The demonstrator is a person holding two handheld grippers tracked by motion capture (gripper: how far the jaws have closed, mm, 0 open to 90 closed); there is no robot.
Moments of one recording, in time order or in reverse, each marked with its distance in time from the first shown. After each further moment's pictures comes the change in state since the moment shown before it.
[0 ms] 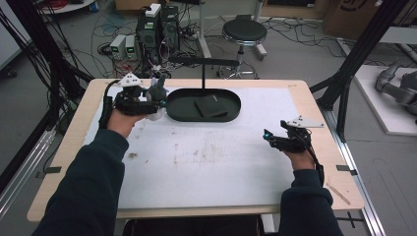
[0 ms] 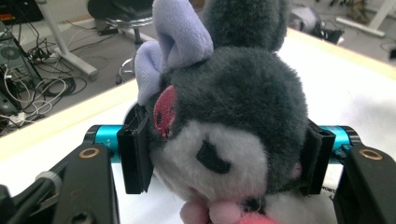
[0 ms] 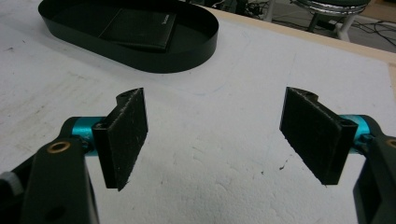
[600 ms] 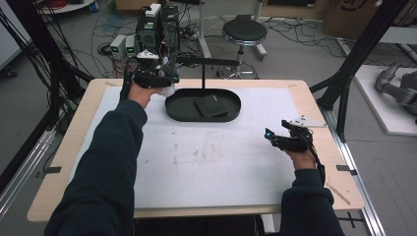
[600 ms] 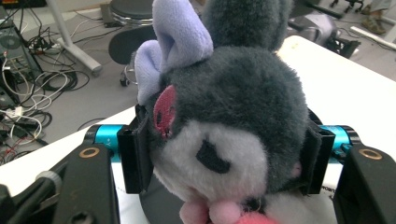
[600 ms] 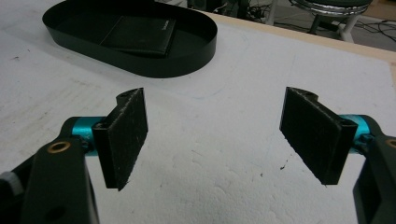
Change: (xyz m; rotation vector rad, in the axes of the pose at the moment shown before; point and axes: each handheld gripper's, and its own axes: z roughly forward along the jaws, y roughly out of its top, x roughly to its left) left arm 0.040 0.038 0.075 0.013 0.029 -0.078; right arm -0.006 -0.001 0.000 -0.017 0.018 0.025
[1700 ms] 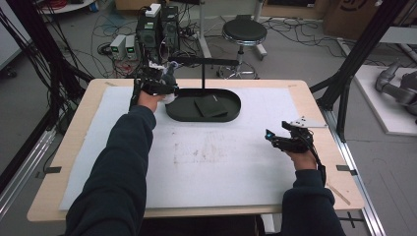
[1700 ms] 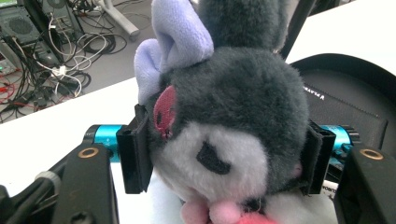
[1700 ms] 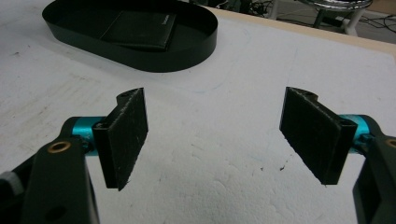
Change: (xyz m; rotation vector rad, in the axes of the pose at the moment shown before) left arm 0.009 -0.038 0.041 0.130 0.179 -0.018; right arm -0.002 -0.004 0.001 0.013 0.009 0.008
